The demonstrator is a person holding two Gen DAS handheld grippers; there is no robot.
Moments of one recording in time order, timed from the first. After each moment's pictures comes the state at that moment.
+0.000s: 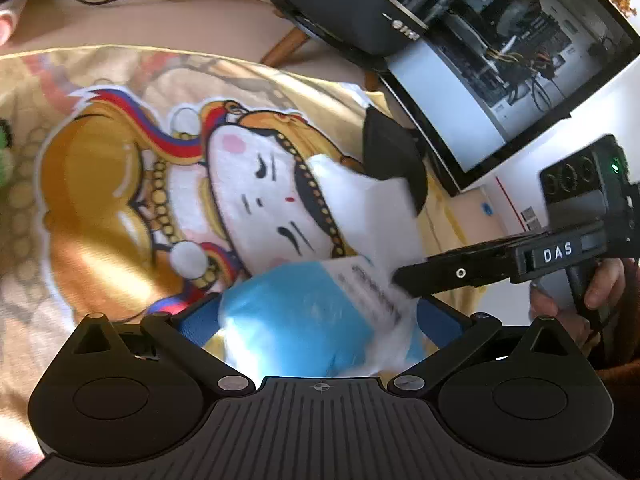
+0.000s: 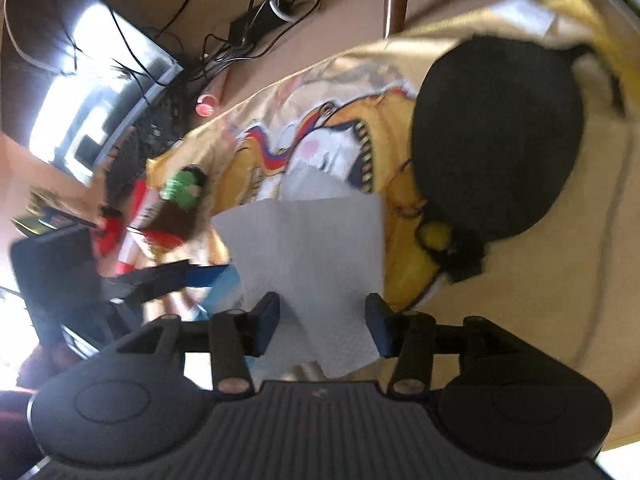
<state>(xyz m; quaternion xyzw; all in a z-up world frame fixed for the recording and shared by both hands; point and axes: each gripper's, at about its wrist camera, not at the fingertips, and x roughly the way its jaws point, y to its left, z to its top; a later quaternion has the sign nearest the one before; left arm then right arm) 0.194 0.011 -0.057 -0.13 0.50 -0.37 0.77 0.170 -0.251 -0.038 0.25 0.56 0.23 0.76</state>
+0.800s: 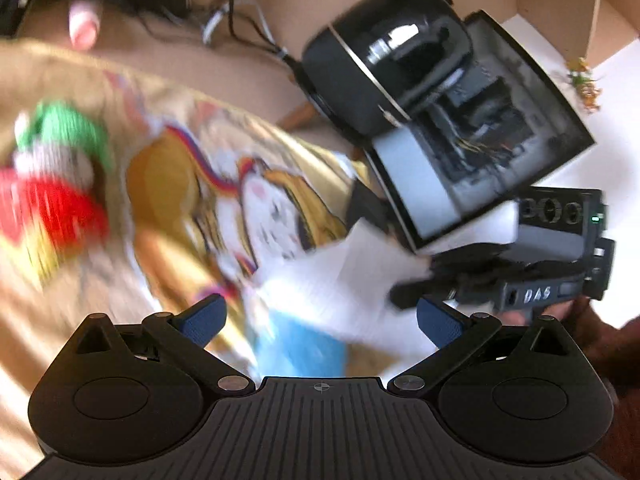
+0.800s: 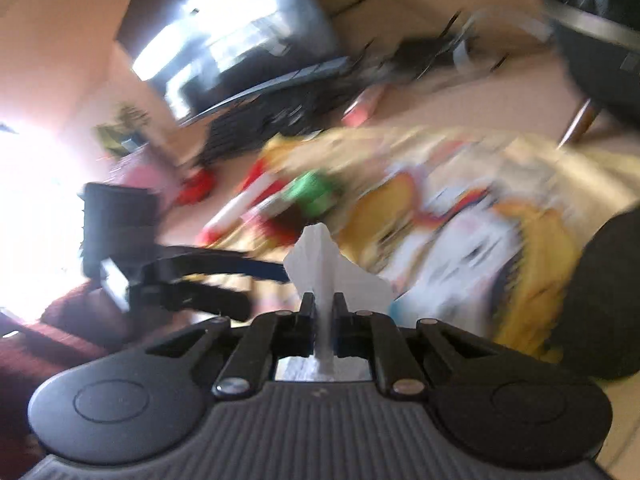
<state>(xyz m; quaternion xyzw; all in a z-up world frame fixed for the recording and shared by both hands) 0.173 0.102 -0.029 -0.26 0.46 -0.38 0.76 0.165 -0.176 0.024 0.12 0.50 0.41 0.75</state>
